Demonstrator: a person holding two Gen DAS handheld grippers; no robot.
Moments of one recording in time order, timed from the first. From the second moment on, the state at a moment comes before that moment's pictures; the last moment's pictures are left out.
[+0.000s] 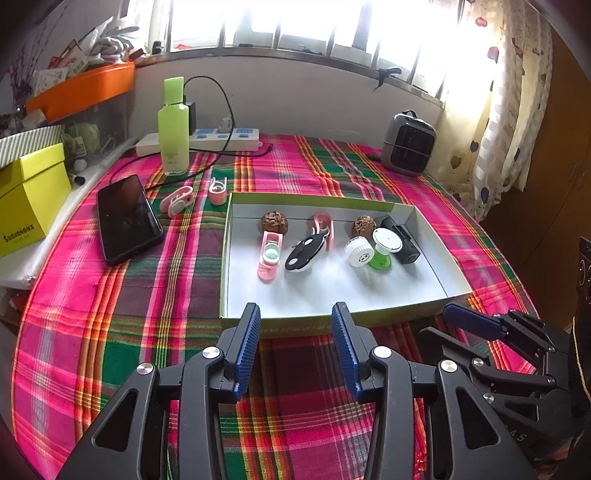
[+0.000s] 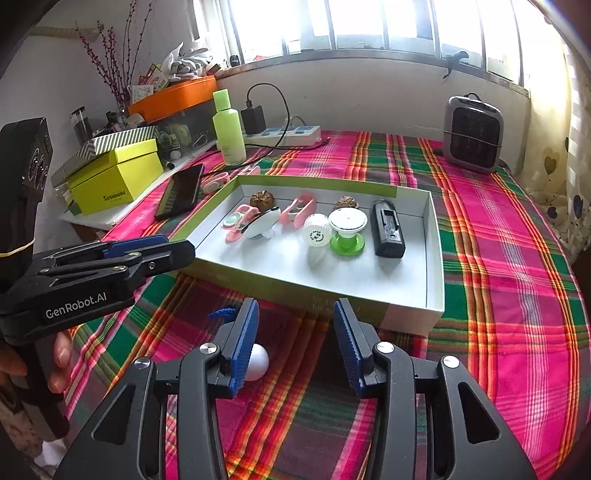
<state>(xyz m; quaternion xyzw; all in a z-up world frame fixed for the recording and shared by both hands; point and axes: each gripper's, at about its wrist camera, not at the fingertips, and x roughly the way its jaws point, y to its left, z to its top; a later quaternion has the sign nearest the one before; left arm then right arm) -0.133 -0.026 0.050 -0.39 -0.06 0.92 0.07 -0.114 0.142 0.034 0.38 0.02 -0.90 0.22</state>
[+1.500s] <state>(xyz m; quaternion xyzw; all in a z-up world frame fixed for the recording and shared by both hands) -0.120 -0.024 0.019 -0.43 -0.09 0.89 0.12 -0.093 0.123 0.007 0.42 0.06 -0.88 0.23</state>
